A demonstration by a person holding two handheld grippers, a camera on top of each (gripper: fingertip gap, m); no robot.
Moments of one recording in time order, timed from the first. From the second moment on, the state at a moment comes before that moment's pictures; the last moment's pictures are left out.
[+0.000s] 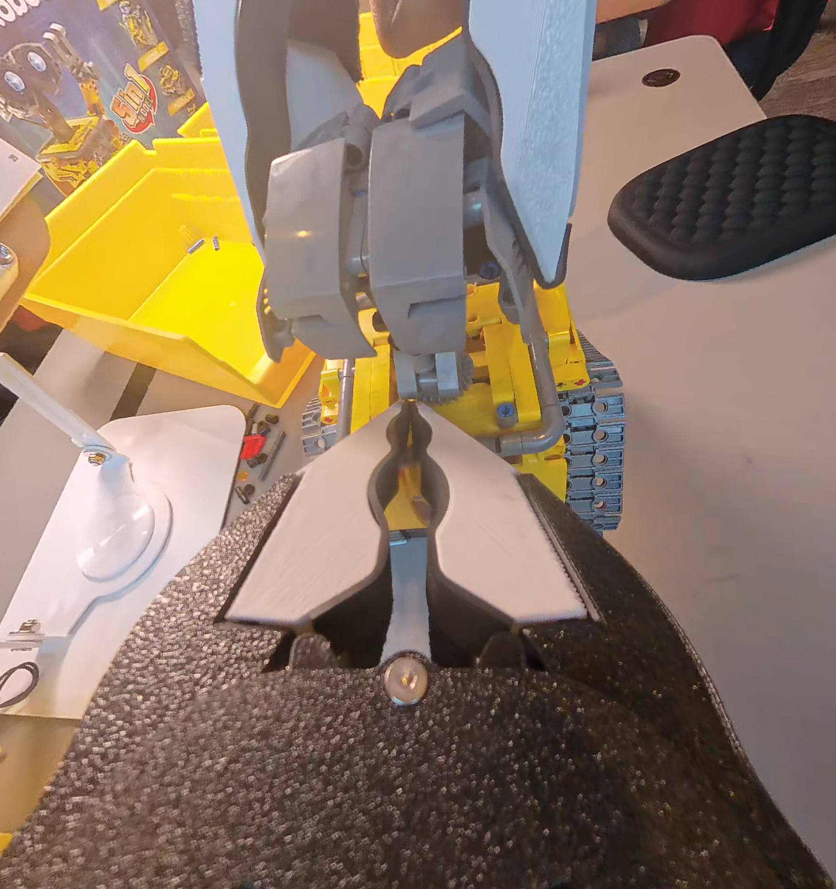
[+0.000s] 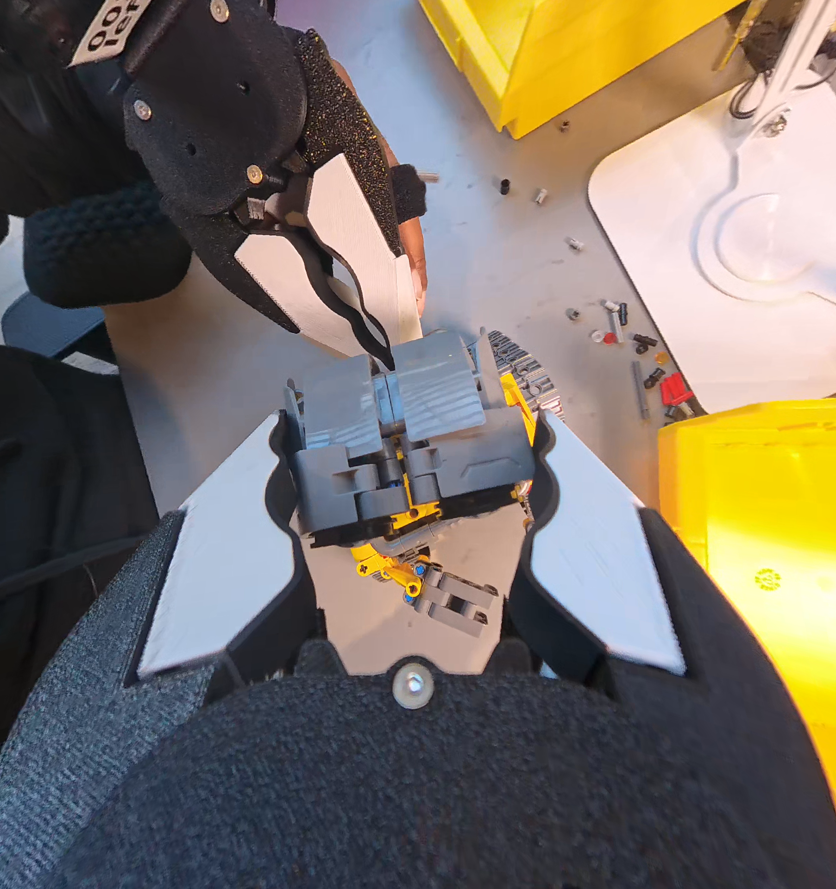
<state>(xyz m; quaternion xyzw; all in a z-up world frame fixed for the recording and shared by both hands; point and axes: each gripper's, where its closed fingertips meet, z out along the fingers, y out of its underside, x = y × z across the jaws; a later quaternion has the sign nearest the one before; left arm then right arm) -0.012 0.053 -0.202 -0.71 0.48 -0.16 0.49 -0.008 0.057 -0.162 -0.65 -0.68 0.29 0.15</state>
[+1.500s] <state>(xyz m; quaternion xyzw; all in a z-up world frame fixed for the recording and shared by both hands) -0.021 0.038 -0.212 -0.77 0.32 -0.42 0.35 -0.020 0.067 -0.150 -0.69 -0.67 0.27 -0.02</state>
